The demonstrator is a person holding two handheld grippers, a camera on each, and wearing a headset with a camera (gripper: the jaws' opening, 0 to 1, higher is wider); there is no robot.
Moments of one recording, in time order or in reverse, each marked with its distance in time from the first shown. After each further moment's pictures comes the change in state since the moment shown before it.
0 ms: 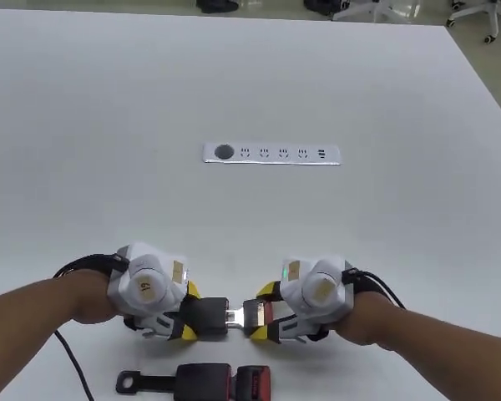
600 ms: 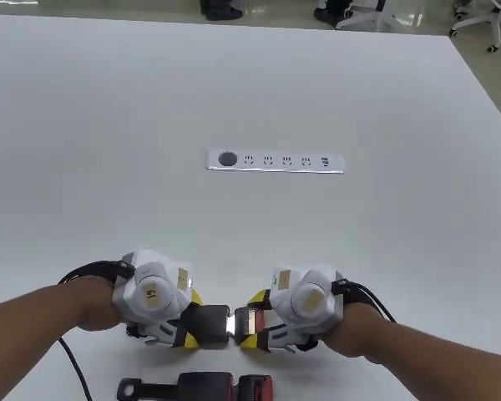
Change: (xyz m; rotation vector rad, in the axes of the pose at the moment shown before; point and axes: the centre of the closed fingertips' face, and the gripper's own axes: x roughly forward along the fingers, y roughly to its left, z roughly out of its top) left arm 0.000 -0.001 -0.001 -0.010 0.007 0.003; right arm 0.011 0.002 0.012 0.012 -0.015 -0.010
